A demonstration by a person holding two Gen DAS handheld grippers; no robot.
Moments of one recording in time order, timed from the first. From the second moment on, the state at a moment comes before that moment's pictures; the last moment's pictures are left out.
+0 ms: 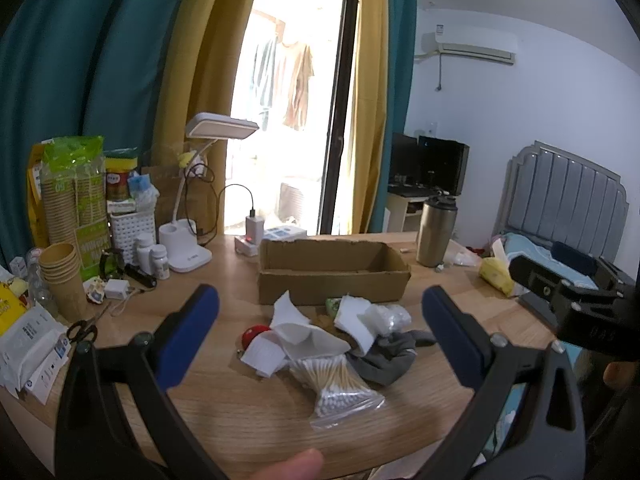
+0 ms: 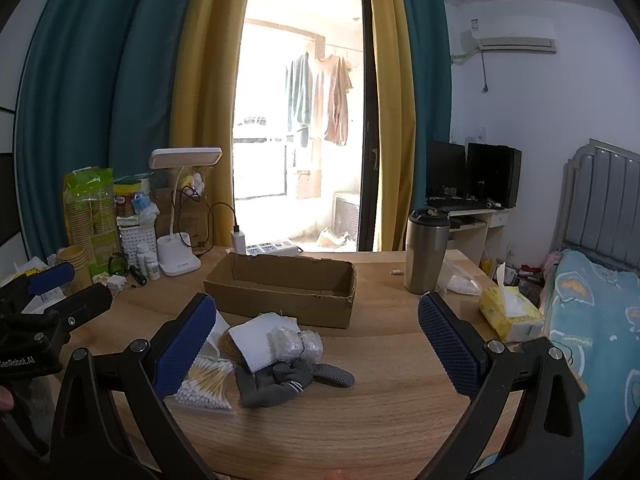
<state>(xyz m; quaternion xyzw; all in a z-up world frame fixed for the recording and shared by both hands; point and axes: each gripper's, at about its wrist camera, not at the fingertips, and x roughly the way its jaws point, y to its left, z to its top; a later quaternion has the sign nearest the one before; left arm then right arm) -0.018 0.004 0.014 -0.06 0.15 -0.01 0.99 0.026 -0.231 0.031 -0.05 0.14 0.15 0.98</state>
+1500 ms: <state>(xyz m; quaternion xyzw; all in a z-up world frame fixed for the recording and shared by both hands) -0.019 0.005 0.013 -0.06 0.15 -0.01 0.99 0.022 -0.228 0.029 -0.05 0.14 0.15 0.98</state>
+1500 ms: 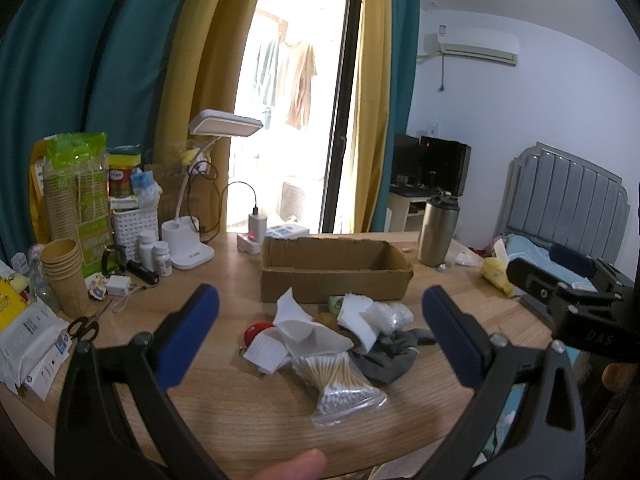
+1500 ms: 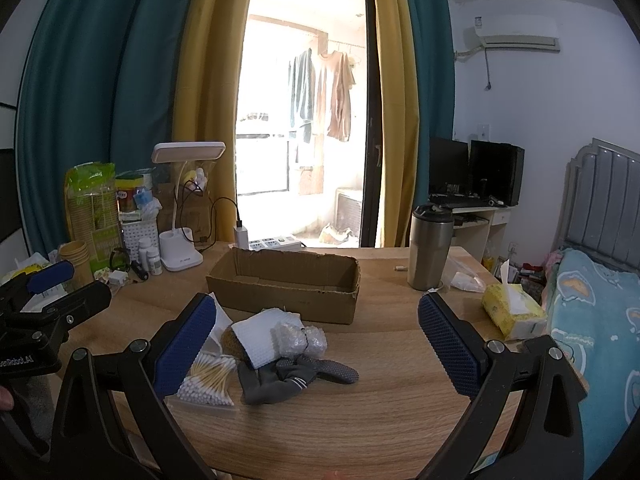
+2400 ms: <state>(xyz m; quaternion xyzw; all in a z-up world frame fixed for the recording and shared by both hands) 0.037 0.002 -0.054 -0.06 0.28 0.01 0.96 0.087 -0.217 -0.034 -0.04 0.26 0.18 0.95</state>
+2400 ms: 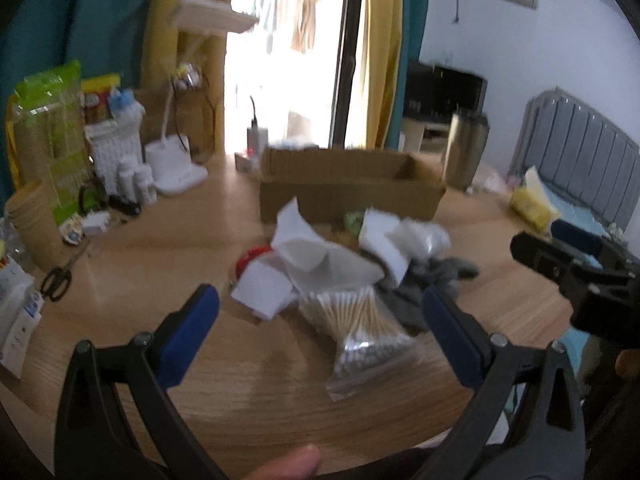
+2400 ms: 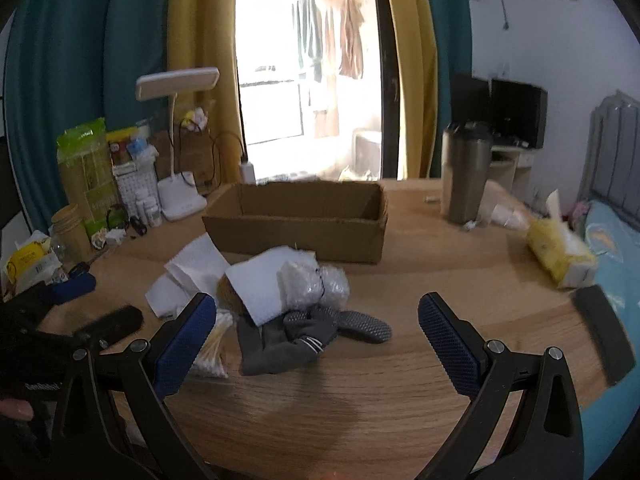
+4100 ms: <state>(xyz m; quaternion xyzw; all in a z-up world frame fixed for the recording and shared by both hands) 0.106 -0.033 -0.116 -0.06 0.42 -0.07 0.90 0.144 -0.223 -0.074 -0.09 0.35 0.25 0.90</state>
